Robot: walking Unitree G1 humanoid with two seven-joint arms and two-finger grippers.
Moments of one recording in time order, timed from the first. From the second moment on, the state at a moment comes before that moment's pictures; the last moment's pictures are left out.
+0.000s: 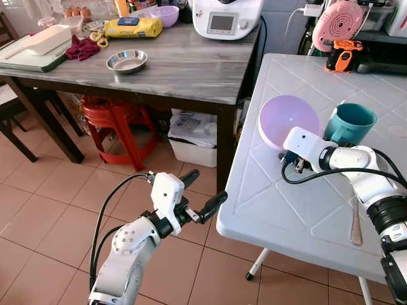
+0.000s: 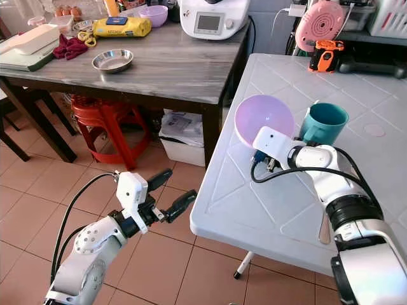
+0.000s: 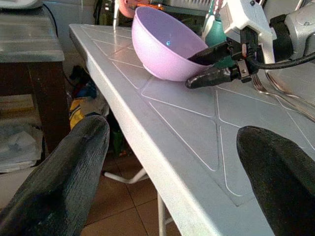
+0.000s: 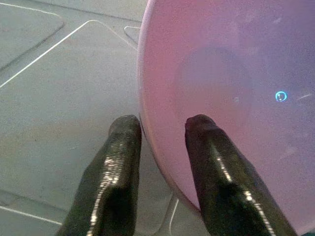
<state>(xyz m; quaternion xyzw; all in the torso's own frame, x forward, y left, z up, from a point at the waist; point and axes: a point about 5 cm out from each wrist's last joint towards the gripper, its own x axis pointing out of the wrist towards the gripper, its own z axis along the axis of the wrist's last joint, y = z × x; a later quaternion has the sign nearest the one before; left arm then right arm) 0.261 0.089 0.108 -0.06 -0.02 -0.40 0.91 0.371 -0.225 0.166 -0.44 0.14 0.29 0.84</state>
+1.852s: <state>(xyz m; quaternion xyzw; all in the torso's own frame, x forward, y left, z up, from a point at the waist) 0.299 0.114 0.118 -0.02 -0.04 -0.17 0.98 0.293 -0.190 0.166 -0.18 -0.13 -0.01 0.97</state>
